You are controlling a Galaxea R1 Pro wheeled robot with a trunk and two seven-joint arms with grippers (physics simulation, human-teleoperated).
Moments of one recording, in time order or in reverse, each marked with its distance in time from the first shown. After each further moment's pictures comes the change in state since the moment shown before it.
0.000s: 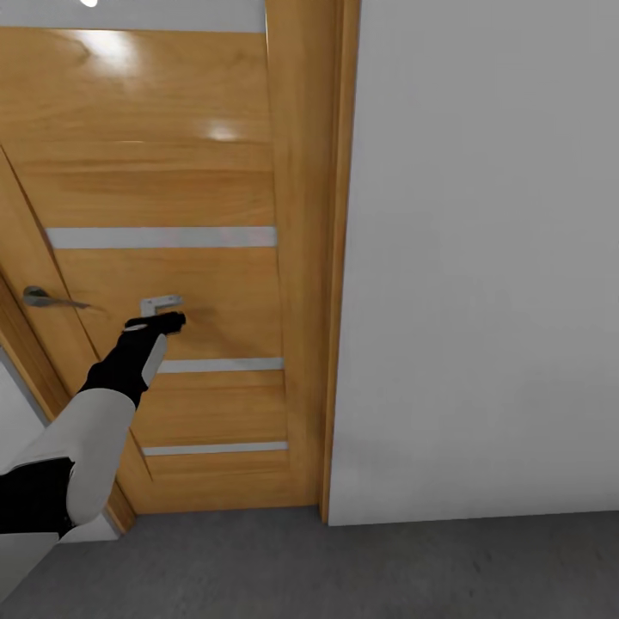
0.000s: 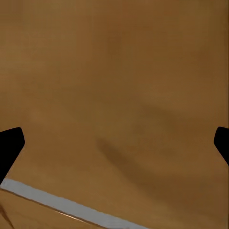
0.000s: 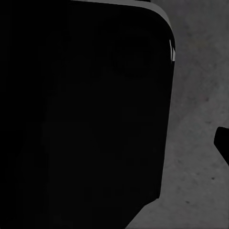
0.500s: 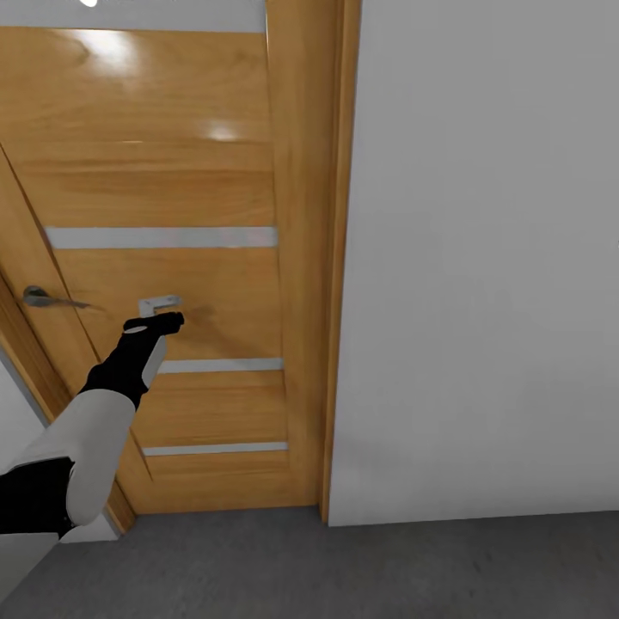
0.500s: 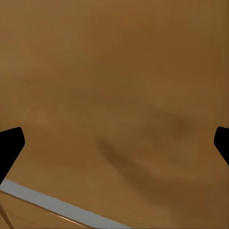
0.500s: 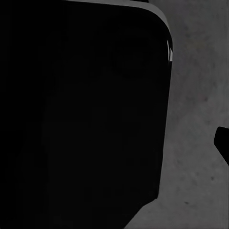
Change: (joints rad) left arm 0.001 0.002 0.000 0.017 0.000 -0.042 0.015; right arm 0.000 -0.003 0.000 -0.001 -0.001 0.000 0.000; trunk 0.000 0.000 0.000
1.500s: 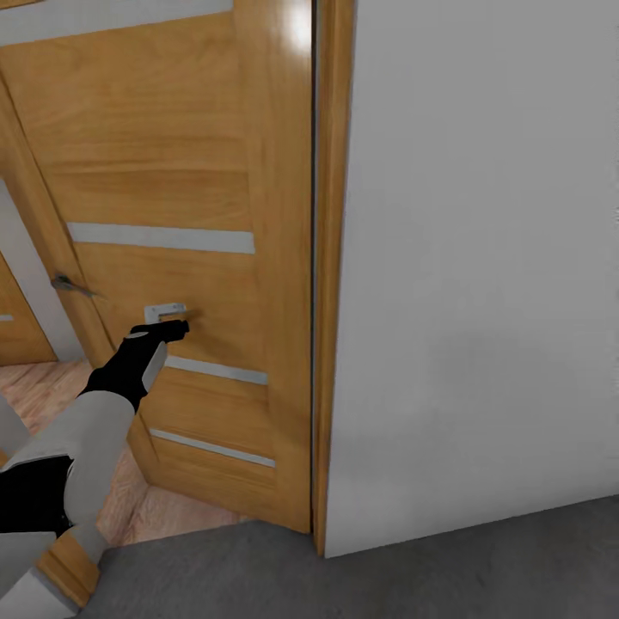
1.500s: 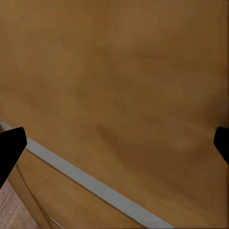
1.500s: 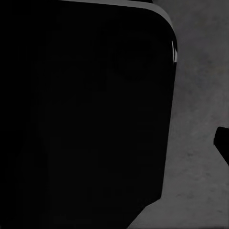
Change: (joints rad) left arm -0.003 0.008 0.000 0.056 -0.015 0.008 -0.076; right arm 0.000 0.004 0.000 -0.001 0.002 0.000 0.003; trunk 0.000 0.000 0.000
